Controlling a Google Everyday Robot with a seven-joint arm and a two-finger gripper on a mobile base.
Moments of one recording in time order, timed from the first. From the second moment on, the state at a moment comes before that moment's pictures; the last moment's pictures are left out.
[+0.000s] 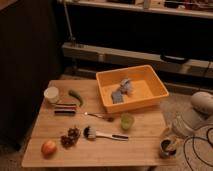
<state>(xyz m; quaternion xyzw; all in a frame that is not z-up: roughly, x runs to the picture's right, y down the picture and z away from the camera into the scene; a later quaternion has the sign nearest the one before) 0.300 0.262 0.700 -0.45 -0.25 0.04 0.86</state>
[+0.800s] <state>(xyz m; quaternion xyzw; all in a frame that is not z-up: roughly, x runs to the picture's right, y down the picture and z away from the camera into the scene) 0.300 0.262 0.720 -0.45 -0.23 0.04 0.86</state>
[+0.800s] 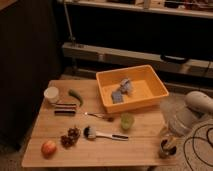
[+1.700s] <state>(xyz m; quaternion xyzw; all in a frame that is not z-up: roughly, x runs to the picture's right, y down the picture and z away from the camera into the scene) 0.311 0.269 0.731 -0.47 -0.22 0.05 0.85</state>
